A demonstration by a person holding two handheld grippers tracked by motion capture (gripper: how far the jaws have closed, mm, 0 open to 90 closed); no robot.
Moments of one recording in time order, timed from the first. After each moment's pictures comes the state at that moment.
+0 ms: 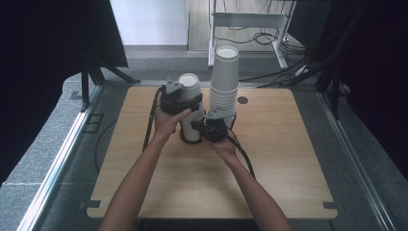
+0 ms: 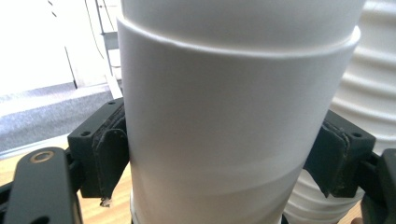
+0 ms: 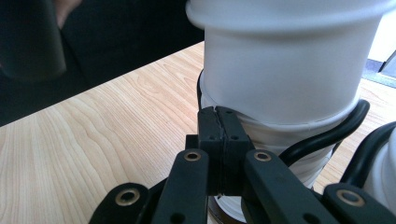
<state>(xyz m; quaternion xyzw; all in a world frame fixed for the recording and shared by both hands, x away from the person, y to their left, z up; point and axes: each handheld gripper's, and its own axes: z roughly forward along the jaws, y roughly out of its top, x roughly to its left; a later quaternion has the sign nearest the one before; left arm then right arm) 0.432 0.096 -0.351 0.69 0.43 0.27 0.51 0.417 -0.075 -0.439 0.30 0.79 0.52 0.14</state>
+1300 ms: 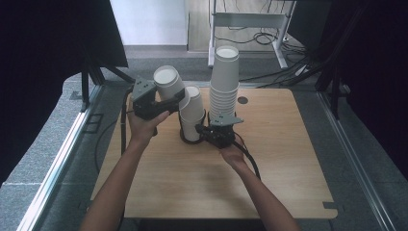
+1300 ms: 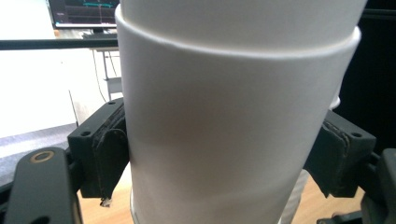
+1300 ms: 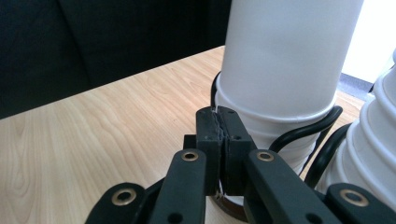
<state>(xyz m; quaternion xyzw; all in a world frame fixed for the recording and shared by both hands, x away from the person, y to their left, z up) 0.364 0.146 -0.306 0.65 0.40 0.29 0.58 0.386 -0.094 -0.423 0.26 0.79 0.54 0.17</state>
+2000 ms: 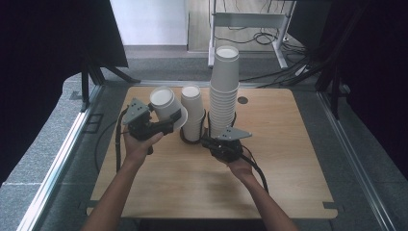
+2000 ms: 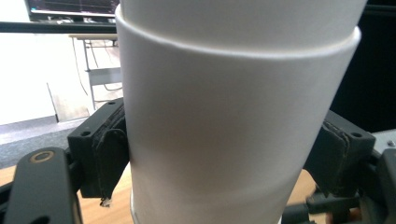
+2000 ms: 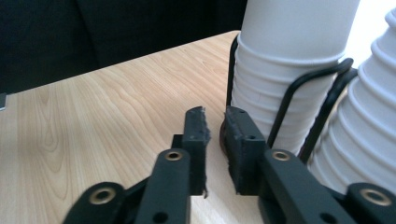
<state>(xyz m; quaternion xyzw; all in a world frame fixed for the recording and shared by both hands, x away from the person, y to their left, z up) 0.327 0.155 -0.344 0.66 0.38 0.27 0.59 0.354 -0.119 -0.442 0.26 0.79 0.53 0.15</state>
